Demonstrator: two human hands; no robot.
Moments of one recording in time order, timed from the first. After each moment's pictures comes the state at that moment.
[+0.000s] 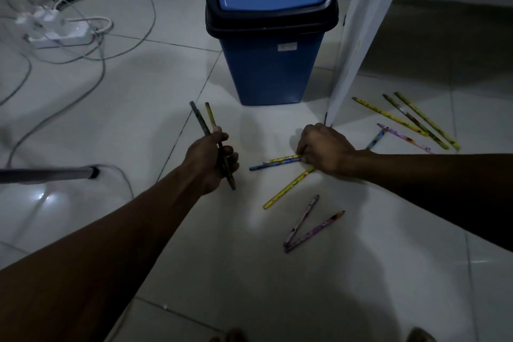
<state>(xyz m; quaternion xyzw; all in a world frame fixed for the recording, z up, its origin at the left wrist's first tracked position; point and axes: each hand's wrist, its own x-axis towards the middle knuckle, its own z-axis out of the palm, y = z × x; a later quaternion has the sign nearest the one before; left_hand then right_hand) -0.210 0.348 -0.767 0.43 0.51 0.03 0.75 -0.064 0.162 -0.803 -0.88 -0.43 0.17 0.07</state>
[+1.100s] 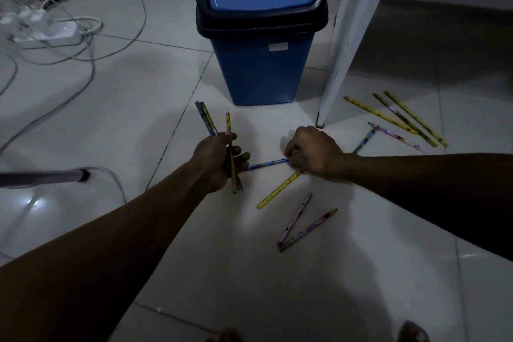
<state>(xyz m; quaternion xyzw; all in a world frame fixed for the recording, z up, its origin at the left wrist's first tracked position) -0.197 0.331 -0.764 0.45 0.49 -0.02 0.74 -0.073 0.165 -0.806 -0.89 -0.38 0.21 0.14</state>
